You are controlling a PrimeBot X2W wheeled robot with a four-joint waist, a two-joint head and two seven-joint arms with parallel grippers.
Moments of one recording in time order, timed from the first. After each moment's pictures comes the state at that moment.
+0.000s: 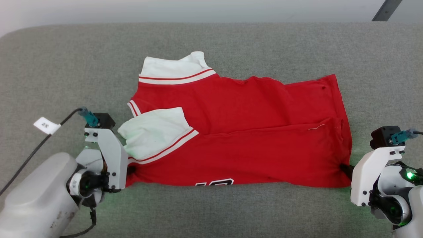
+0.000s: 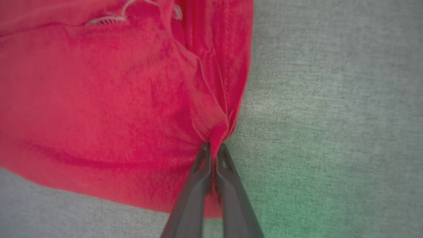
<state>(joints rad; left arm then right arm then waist) -0.74 0.65 -0.88 0.50 -1.18 0.09 0.69 -0.32 -0.22 0.01 0.24 0.38 0.13 0.76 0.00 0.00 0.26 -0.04</state>
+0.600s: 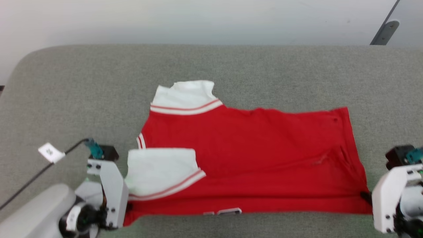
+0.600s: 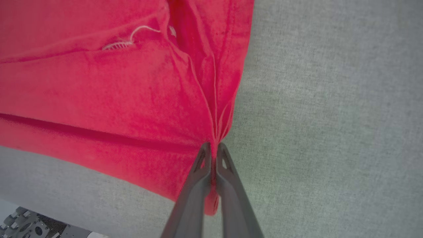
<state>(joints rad) -0.60 0.80 -0.90 0.21 -1.20 0.21 0.77 -0.18 -0.32 0.00 0.05 0.42 0.13 0.95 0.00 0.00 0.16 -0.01</state>
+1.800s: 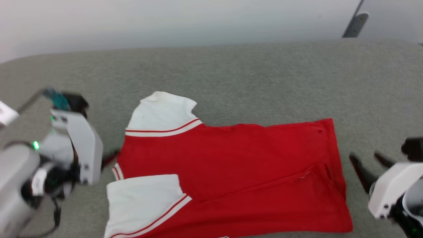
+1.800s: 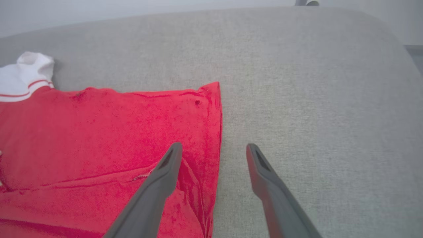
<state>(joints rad) -0.70 0.94 -0.81 0.02 -1.17 0.26 0.77 -0.12 -0.23 -0.07 -0.11 0.38 0.13 0.70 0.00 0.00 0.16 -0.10</state>
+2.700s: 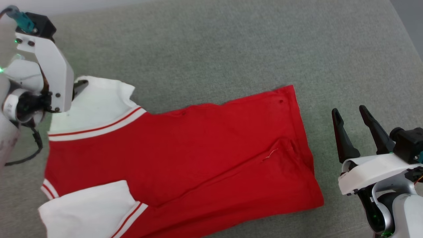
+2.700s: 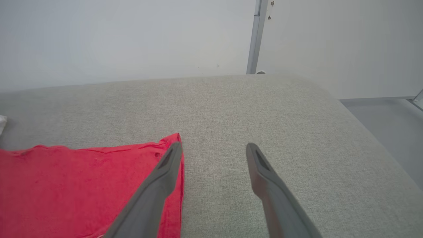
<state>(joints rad) -1.11 0.76 -0.83 0.59 -0.99 -0.04 0.71 -0.23 -0.09 0.00 -0.01 0.23 0.13 0.07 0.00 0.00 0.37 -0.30</state>
